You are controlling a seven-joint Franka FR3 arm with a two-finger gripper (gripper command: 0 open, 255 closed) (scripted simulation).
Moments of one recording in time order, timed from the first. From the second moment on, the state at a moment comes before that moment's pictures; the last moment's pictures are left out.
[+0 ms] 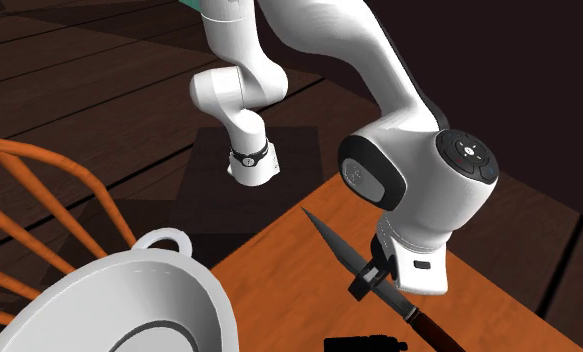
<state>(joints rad) 0.23 0.09 0.37 -2.20 -0.15 2.27 0.01</state>
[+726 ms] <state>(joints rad) 0.23 0.10 0.37 -2.20 -0.15 2.28 0.01</state>
